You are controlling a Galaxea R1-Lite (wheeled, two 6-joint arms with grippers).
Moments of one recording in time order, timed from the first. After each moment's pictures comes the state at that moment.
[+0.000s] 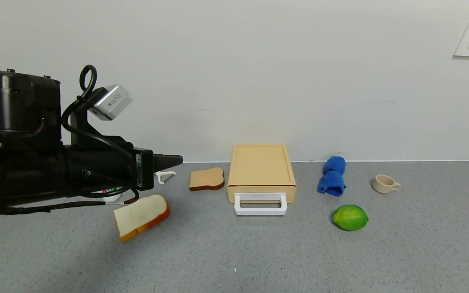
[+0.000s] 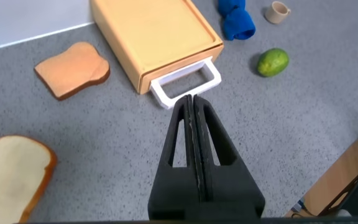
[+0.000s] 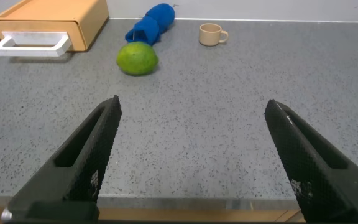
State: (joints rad) left arm -0.32 1.47 -0.98 -0.10 -0.30 -0.10; right arm 0.00 0.00 -0.02 0.04 0.00 0.03
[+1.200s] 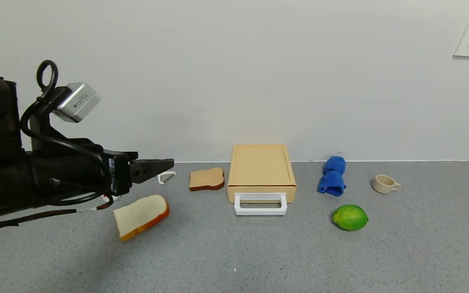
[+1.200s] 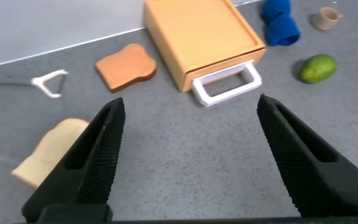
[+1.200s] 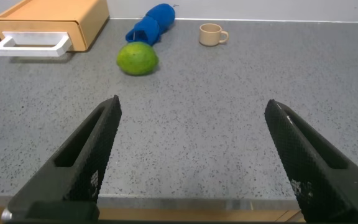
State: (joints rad) left arm -0.29 1.36 -0.91 -0.11 -0.16 -0.04; right arm 0.00 0.00 -0.02 0.04 0.00 0.03
